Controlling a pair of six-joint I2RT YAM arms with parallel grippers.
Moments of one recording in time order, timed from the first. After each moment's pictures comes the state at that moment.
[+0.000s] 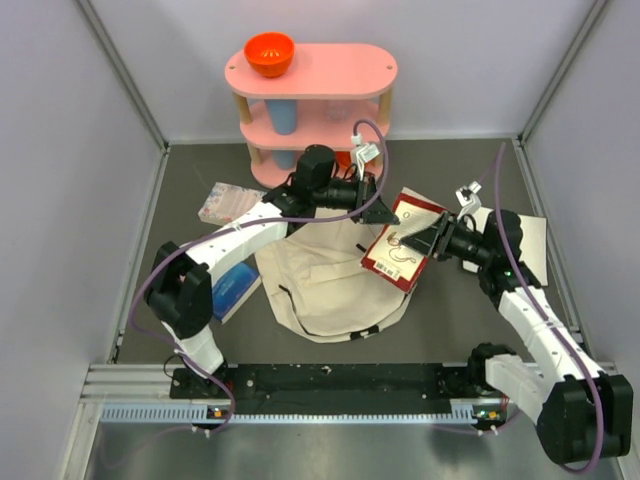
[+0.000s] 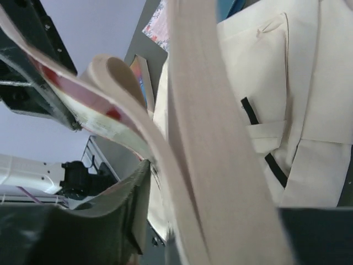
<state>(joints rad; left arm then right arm) -0.69 1.73 1.43 0.03 0.84 -0.55 0.12 0.94 0.57 0.06 -0.77 0.63</state>
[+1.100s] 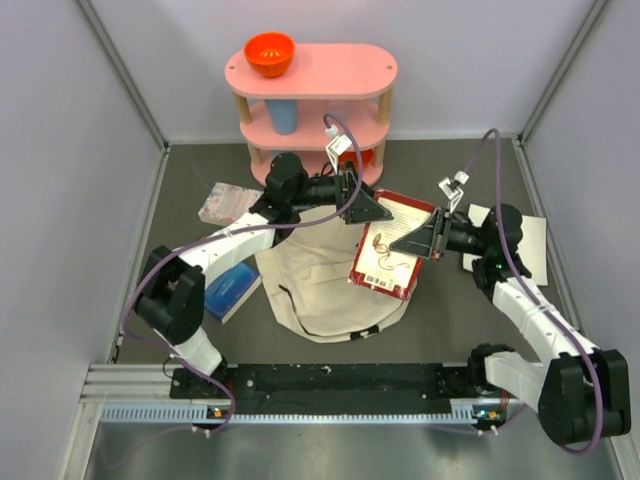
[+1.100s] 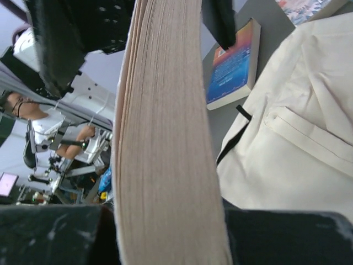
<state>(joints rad) -0.62 1.64 1.22 0.58 0.94 -0.82 0.15 1.03 0.56 0.50 -1.15 0.94</state>
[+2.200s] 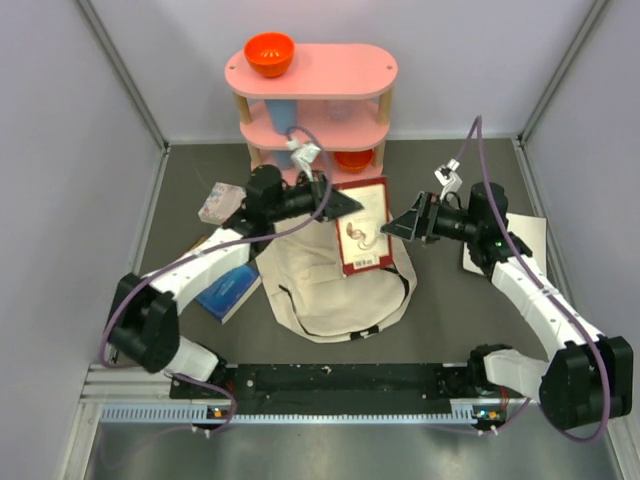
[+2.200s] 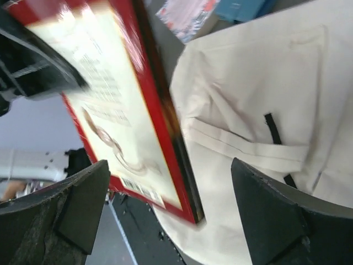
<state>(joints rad) -0.56 1.52 1.09 0.37 0.71 -0.71 0.21 1.14 0.83 -0.07 -0.84 0.53</state>
